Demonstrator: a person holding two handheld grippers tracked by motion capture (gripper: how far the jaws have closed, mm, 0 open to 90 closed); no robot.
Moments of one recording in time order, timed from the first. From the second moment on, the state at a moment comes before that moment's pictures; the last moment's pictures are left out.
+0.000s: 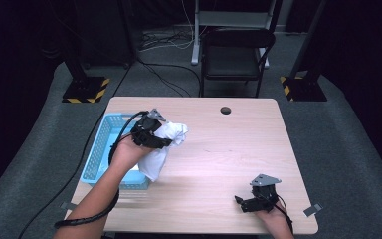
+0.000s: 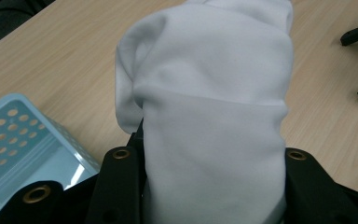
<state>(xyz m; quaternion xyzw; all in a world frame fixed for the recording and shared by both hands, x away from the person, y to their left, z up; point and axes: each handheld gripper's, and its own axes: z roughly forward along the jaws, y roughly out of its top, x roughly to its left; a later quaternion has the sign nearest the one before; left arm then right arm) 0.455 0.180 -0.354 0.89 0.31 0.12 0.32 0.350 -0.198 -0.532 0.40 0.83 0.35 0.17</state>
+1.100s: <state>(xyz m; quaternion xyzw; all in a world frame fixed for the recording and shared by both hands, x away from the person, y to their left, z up) 0.453 0.123 -0.377 0.91 0.28 0.09 0.31 0.350 -0.197 -0.532 0.40 0.83 0.35 0.17</state>
